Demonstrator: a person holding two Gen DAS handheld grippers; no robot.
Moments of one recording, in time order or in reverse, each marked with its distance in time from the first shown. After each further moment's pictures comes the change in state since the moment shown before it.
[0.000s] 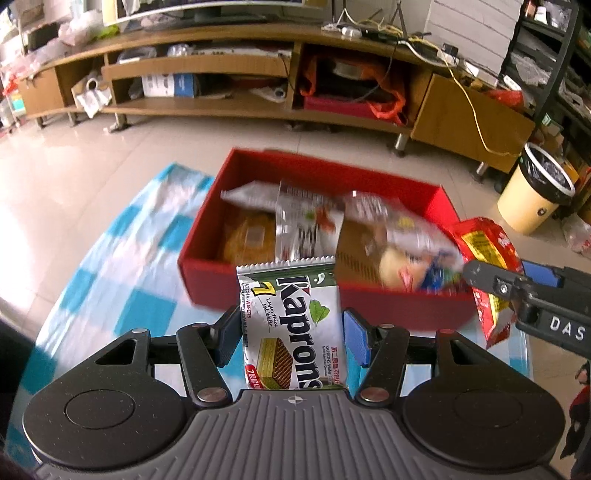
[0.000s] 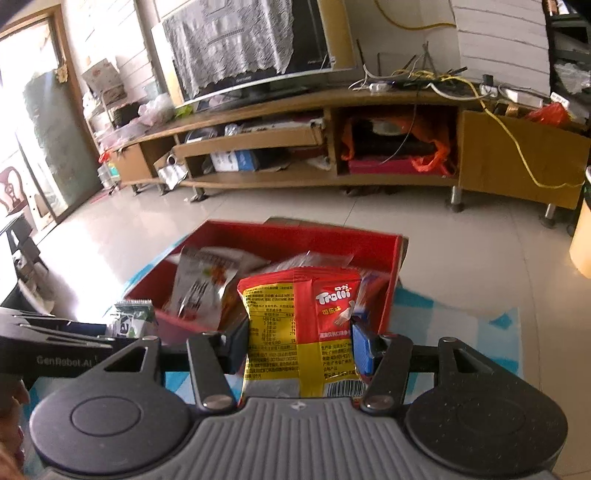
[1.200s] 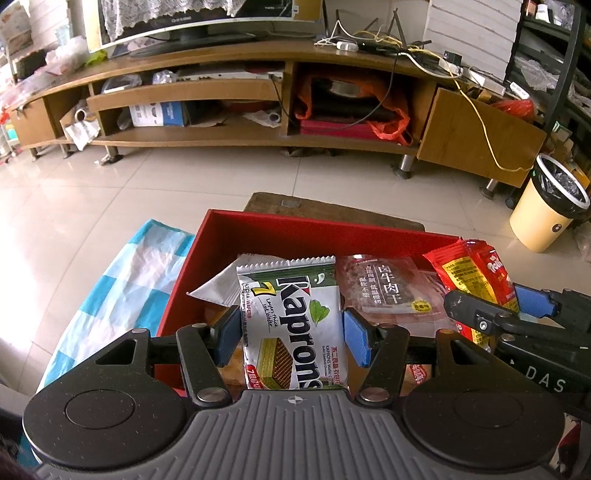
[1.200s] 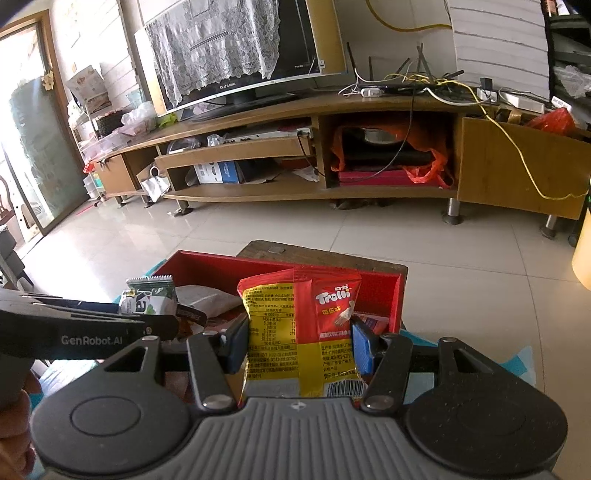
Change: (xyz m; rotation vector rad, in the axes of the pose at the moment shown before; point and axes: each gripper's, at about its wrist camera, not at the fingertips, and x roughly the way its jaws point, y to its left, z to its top) left arm 0.045 -0.016 0.051 0.046 -0.046 0.027; right arm 0.050 -0.007 0.032 0.012 -0.015 -0.033
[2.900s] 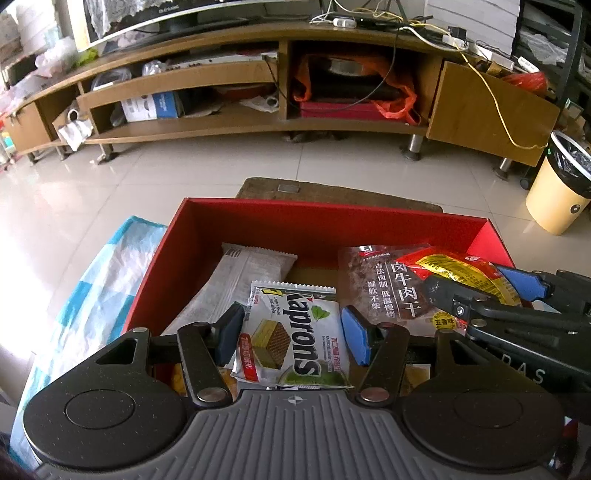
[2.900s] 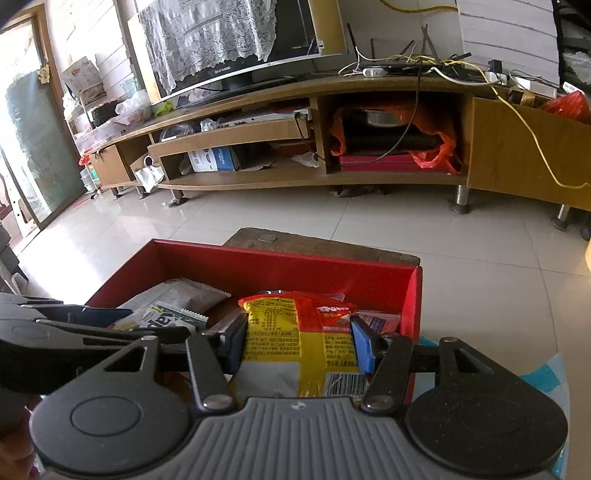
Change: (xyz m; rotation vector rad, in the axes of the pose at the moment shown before) left arm 0.047 -0.011 0.002 0.042 0.036 0.039; right arm 0.053 -0.008 -0.002 0.000 0.027 0.009
